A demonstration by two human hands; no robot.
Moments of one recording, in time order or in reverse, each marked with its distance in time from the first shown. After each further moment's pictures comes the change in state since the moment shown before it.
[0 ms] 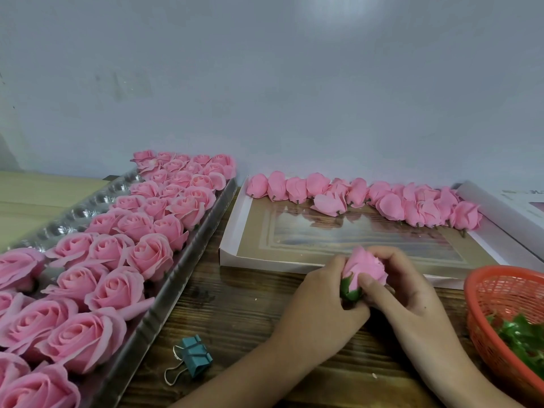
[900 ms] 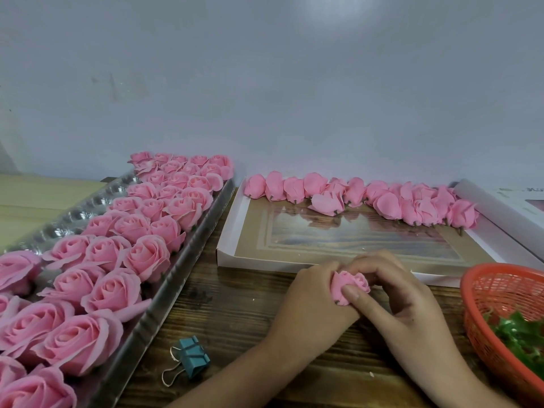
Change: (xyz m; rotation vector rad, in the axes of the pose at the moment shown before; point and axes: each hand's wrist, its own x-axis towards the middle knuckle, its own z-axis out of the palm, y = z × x) left_hand 0.003 -0.008 -0.002 -0.006 0.026 -0.026; right_hand 0.001 0.001 0.001 -0.256 -0.093 -0.297
